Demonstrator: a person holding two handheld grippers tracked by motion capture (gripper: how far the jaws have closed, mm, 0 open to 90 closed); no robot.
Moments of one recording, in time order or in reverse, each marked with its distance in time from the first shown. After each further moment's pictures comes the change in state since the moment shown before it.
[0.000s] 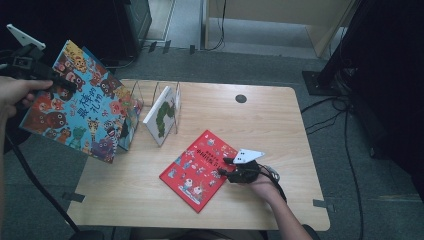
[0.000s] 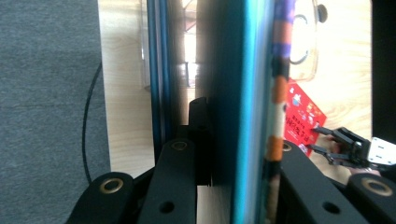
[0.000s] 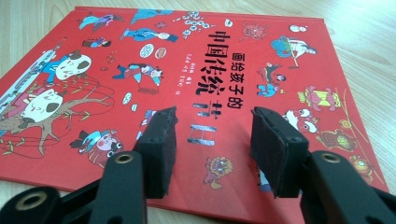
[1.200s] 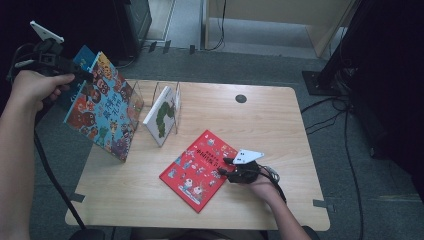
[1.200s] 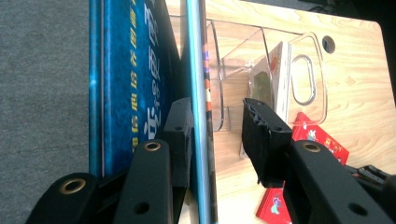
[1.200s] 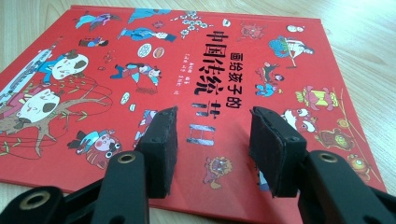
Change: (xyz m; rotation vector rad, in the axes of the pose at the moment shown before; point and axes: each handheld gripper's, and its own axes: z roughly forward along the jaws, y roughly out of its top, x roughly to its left) left arm -0.022 0.018 0.025 -0.129 0.052 0.079; right arm 0.002 0.000 0.000 0.000 -0.019 -0.007
